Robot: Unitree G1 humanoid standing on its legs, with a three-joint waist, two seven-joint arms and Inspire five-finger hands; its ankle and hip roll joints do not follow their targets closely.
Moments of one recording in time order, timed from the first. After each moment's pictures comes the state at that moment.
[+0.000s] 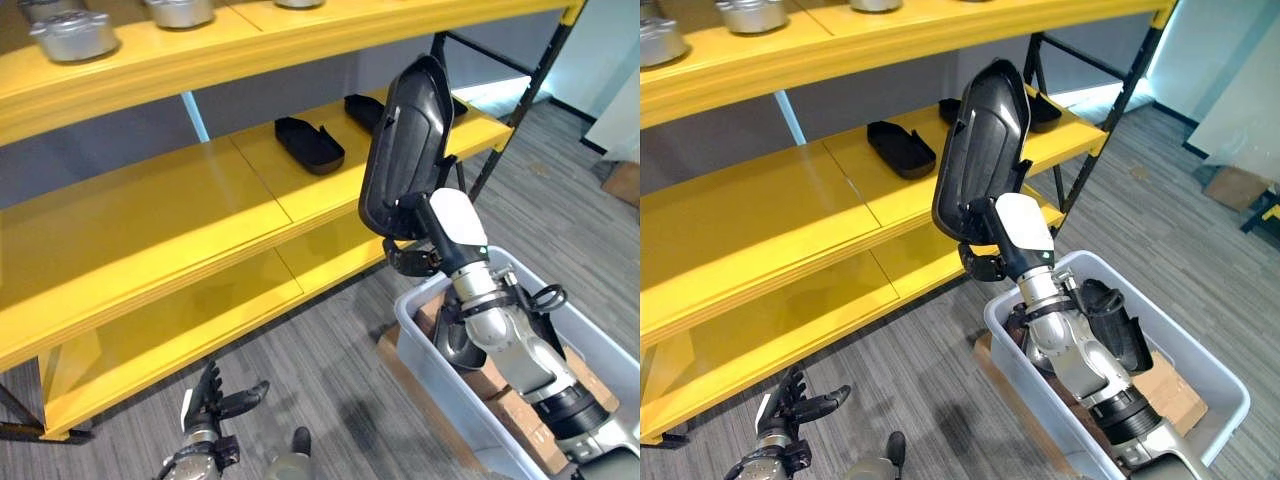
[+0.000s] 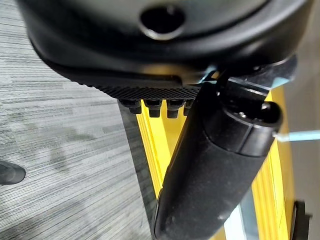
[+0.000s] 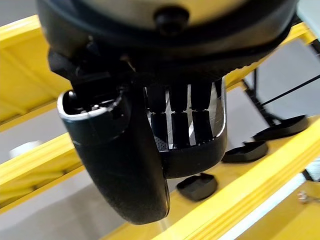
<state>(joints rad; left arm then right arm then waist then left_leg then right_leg) 0.31 0.30 -0.03 0.24 -0.42 0.00 0.27 -0.37 -0.60 0.39 -0.07 -0.43 0.01 -0.28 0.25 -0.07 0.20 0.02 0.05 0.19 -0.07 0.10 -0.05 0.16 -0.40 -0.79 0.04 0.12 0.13</state>
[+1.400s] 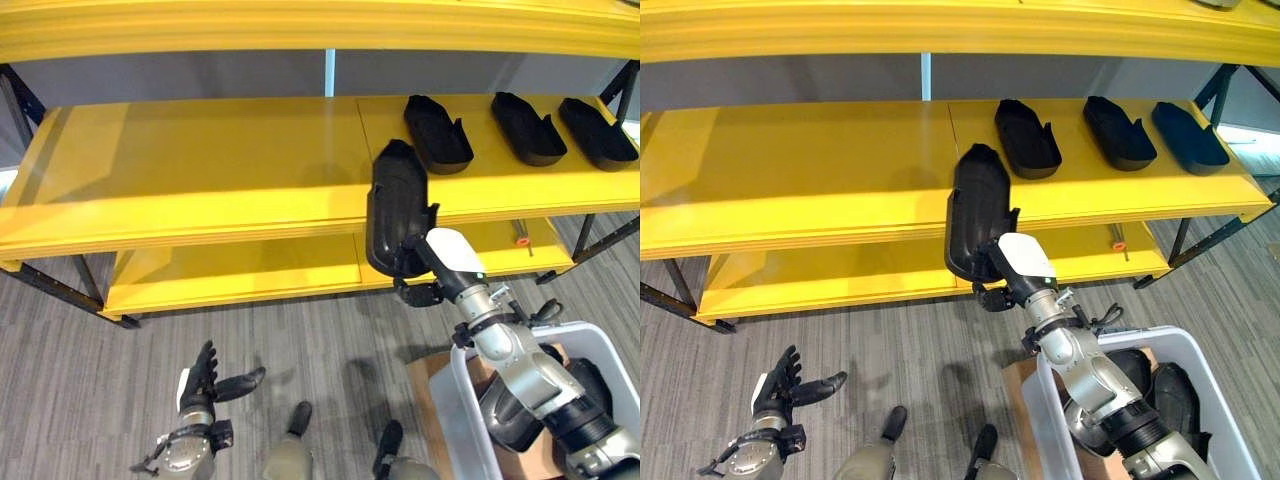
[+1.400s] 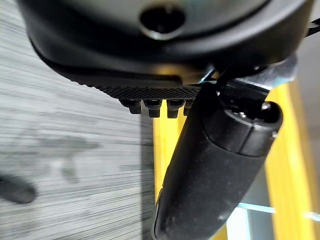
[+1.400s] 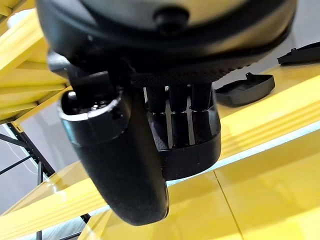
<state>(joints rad) 0.28 0.35 -0.04 0.26 -0.37 0.00 0.25 -0.31 -0.65 0.42 0.02 -0.43 0.00 -0.17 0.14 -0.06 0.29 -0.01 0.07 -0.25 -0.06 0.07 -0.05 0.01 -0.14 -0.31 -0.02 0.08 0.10</state>
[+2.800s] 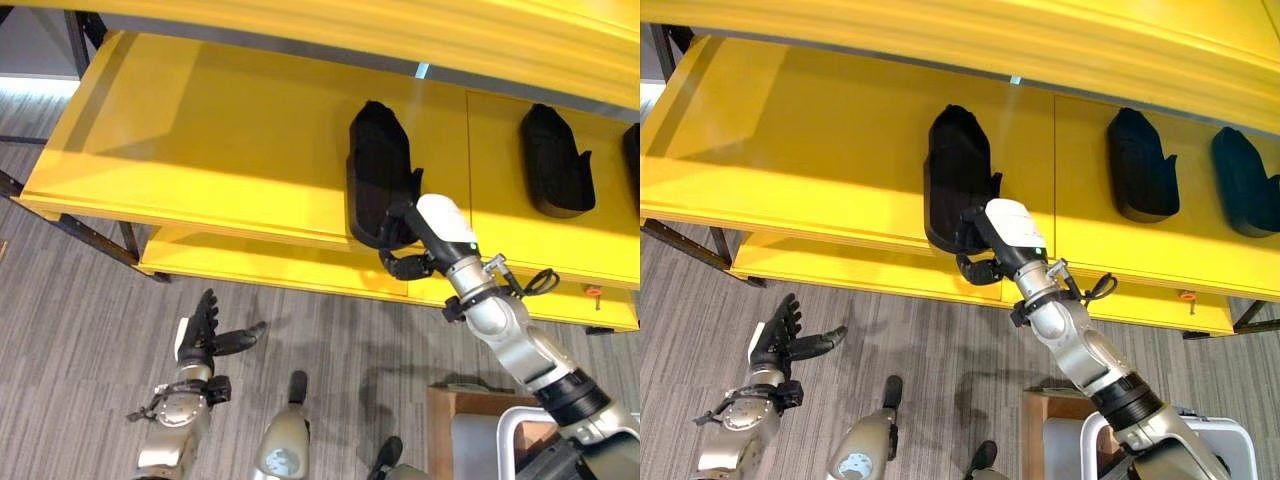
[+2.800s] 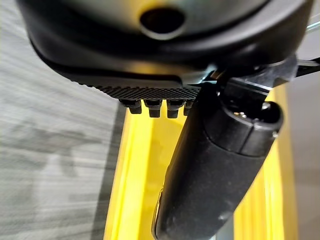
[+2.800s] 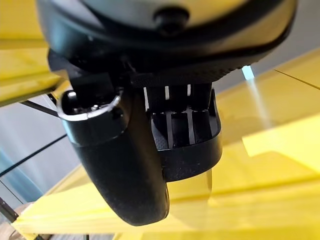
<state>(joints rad) 0.09 0.44 -0.04 0.20 -0.38 0.00 0.24 -0.49 -0.64 0.45 0.00 -0.38 0.02 -0.17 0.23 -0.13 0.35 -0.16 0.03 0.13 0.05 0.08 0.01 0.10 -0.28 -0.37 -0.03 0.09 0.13</state>
